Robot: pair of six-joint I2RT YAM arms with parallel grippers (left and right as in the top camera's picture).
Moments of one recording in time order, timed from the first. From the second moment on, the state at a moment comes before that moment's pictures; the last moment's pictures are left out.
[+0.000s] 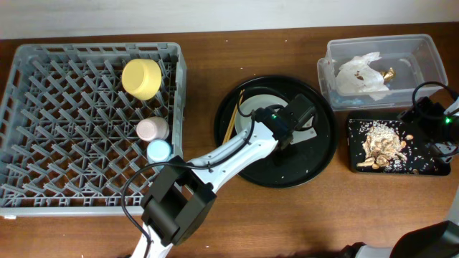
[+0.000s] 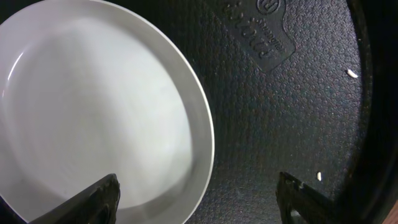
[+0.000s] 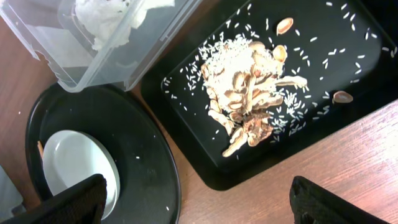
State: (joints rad) left arm -0.87 2.15 1.76 -0.85 -0.06 0.36; right arm -0.63 1.53 1.45 -1.17 -0.30 0.23
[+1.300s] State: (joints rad) left arm -0.84 2.16 1.59 -0.63 -0.07 0.50; right arm -0.63 1.53 1.45 -1.18 -0.30 0.20
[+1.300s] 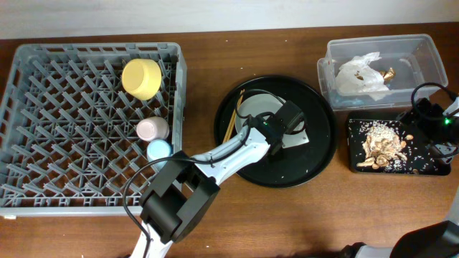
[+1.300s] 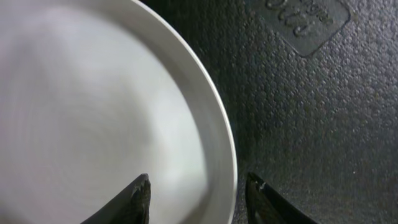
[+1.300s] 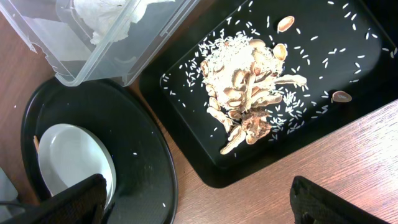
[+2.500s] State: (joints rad) left arm -0.50 2.15 2.53 -1.54 0.11 0.17; right arm -0.63 1.53 1.45 -1.18 -0.30 0.20
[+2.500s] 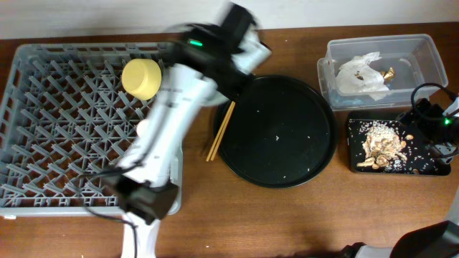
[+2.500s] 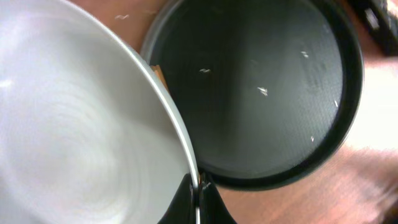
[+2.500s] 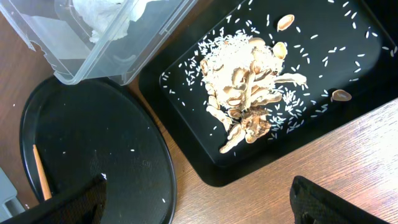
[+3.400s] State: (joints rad) left arm 0.46 2.02 1.91 -1.37 1.00 0.48; right arm -0.63 1.53 1.45 -1.19 -0.30 0.18
